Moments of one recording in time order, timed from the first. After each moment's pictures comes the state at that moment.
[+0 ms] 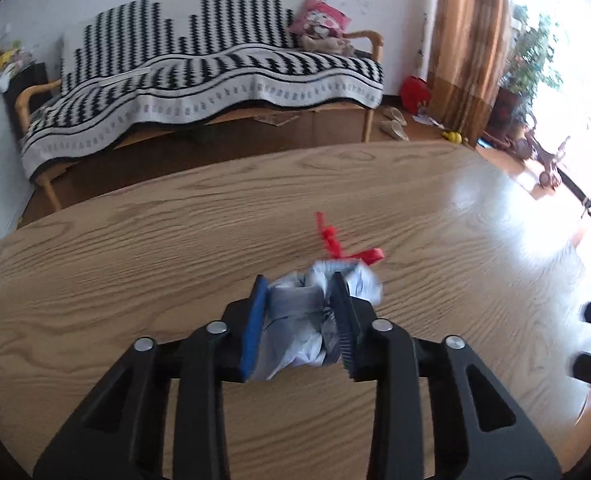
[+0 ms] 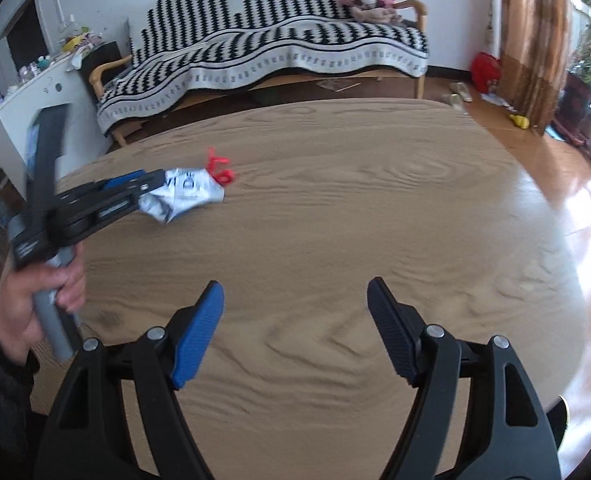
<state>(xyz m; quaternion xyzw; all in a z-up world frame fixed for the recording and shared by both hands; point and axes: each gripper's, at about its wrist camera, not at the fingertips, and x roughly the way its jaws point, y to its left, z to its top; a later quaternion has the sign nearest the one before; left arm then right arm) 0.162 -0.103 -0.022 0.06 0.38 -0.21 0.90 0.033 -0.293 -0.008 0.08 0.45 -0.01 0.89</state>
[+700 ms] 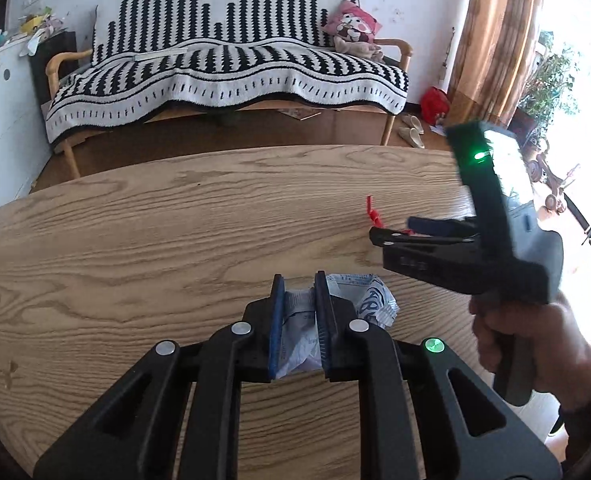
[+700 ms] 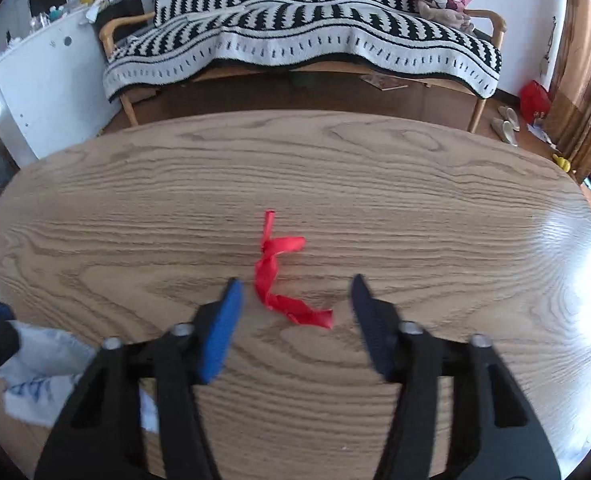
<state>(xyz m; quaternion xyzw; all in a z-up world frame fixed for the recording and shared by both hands) 0.141 -0.049 -0.016 0.02 0.39 -0.19 0.90 0.230 -0.224 -0.073 0.02 0.47 0.01 0.88</state>
